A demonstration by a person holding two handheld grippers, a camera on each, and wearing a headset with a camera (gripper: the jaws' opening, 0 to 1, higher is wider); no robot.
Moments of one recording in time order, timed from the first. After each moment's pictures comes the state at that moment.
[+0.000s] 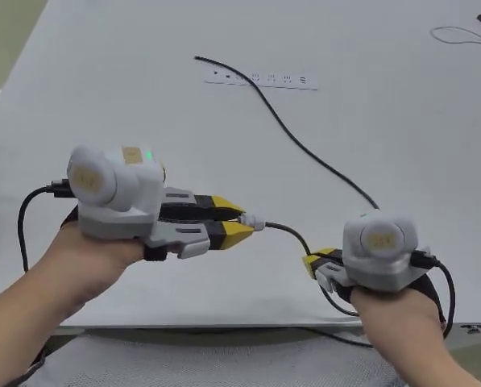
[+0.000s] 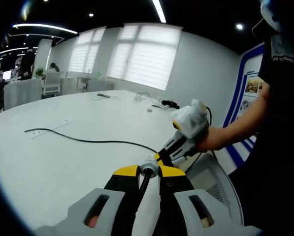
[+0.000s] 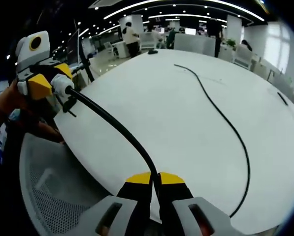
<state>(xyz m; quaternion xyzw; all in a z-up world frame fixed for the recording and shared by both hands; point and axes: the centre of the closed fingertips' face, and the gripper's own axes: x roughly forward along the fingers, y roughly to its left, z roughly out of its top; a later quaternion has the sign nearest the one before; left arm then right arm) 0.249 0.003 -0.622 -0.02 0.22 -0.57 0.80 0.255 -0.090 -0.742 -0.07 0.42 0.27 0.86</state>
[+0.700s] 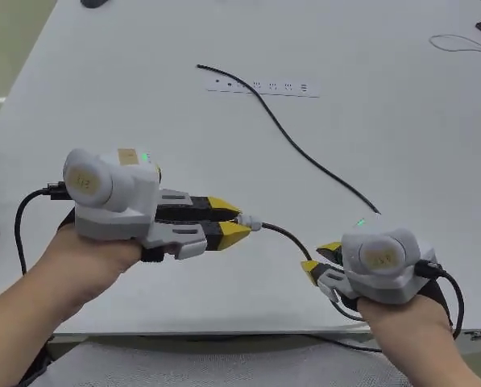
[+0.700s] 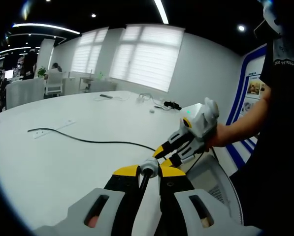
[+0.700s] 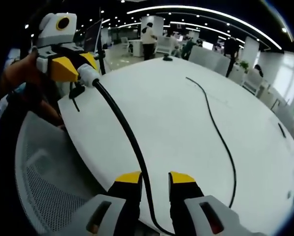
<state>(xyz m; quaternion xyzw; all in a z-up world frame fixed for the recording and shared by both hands) 0.255 0.014 -0.618 -0.02 0.22 -0.56 0.80 0.257 -0.084 -0.715 -0.17 0.37 0.31 0.86</state>
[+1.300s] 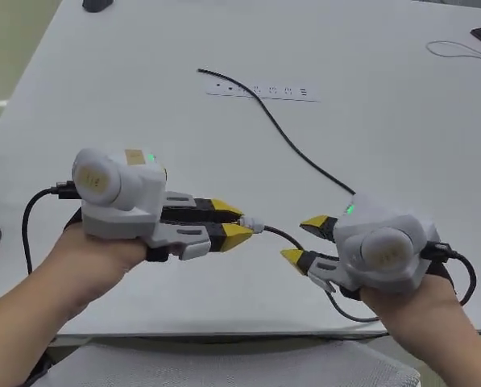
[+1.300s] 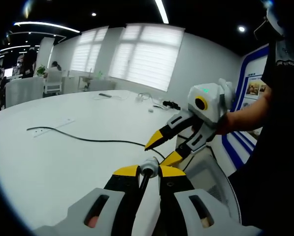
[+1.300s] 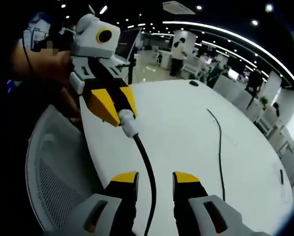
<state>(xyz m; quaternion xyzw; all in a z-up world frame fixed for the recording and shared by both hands) 0.251 0.016 -0.618 -0.02 0.22 -0.56 0.80 0.260 -0.028 -0.653 -0.26 0.27 0.42 0.83</state>
